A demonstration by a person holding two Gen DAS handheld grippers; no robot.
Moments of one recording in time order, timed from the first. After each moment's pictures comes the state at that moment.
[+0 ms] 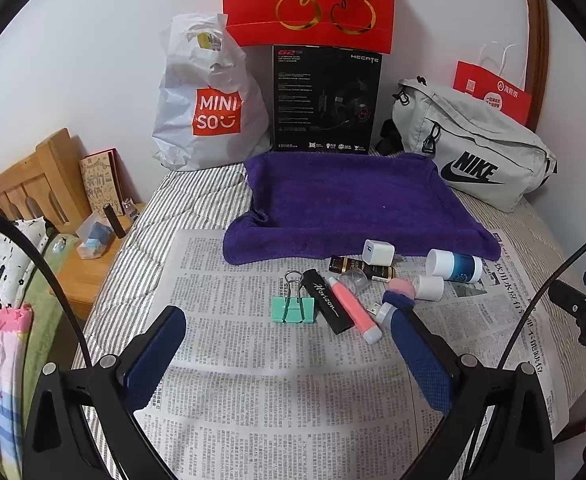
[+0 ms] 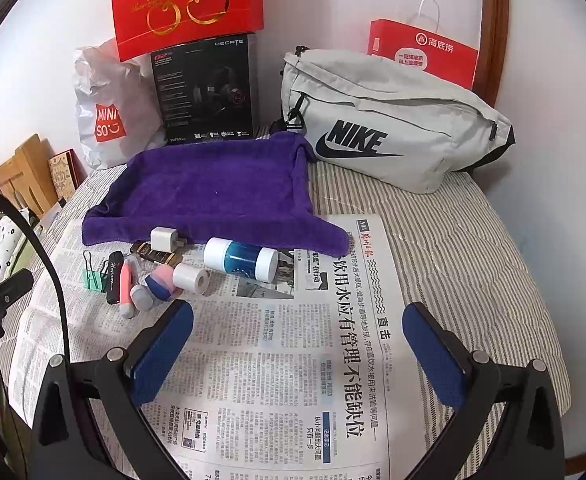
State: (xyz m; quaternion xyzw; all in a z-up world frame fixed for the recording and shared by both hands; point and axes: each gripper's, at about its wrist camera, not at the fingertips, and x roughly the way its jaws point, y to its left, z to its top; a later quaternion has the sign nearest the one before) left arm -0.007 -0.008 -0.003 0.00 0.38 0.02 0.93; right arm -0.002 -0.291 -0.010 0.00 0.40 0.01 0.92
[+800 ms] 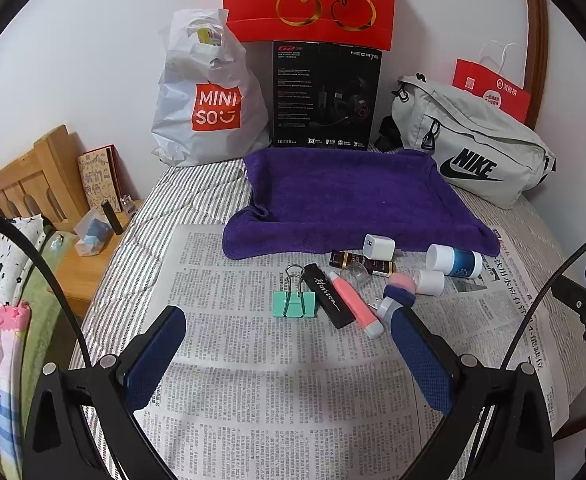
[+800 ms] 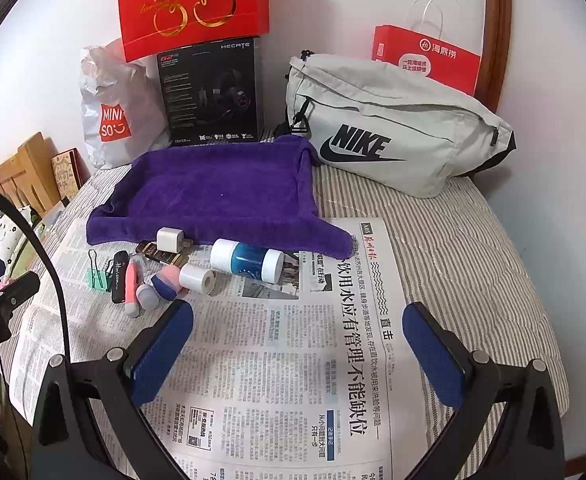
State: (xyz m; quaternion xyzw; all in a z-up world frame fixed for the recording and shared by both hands) left arm -0.008 -0.007 -0.006 0.00 0.38 0.01 0.92; right arm -0.008 -0.287 -0.007 0.00 0.39 0.01 0.92
